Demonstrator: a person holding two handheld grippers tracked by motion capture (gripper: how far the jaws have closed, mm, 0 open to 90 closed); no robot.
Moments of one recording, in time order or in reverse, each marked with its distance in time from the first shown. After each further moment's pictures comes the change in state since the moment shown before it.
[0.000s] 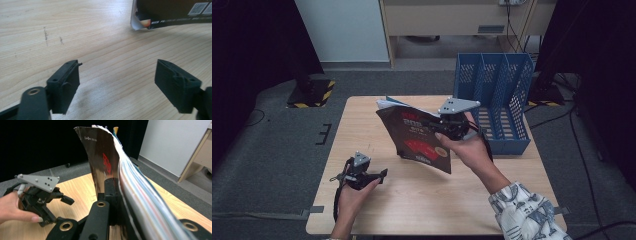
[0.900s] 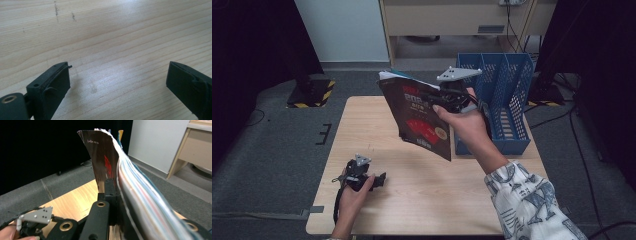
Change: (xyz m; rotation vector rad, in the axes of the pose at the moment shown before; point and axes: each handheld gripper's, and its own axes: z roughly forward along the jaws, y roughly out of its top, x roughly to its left) left arm 0.005 -0.012 0.014 0.107 0.086 -0.030; right arm -0.022 0.065 -0.005 0.005 -0.088 0.083
